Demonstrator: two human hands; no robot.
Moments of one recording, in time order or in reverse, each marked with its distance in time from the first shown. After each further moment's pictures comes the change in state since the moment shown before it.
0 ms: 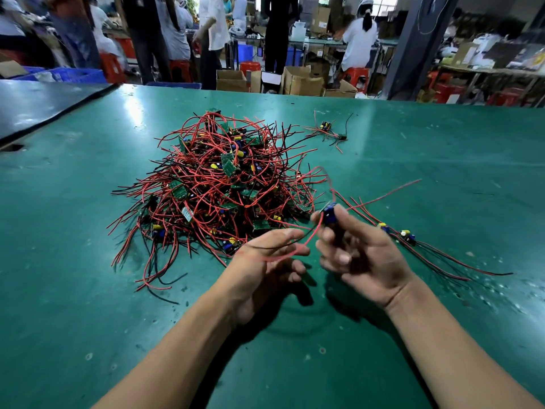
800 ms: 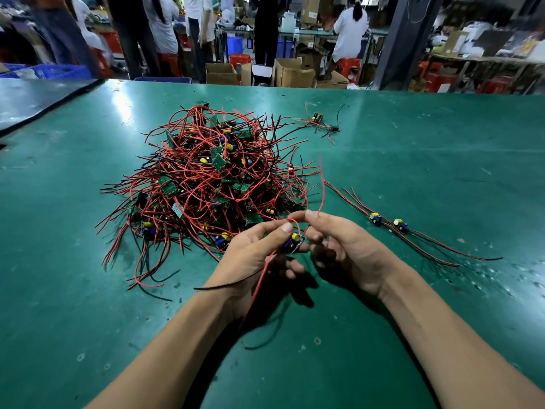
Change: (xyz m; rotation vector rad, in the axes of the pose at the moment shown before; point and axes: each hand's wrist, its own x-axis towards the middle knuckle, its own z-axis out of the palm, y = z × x) left_hand -0.006 0.002 0.006 0.053 0.021 0.088; right_hand 0.008 0.010 -0.012 -0.334 0.117 0.089
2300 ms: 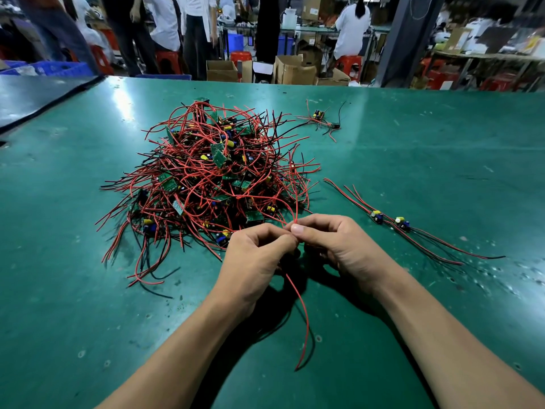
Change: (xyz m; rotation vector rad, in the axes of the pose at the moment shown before) left_hand -0.001 -0.013 0.000 0.397 0.183 0.291; right_hand 0.000 0.010 0.009 -0.187 0.059 -0.147
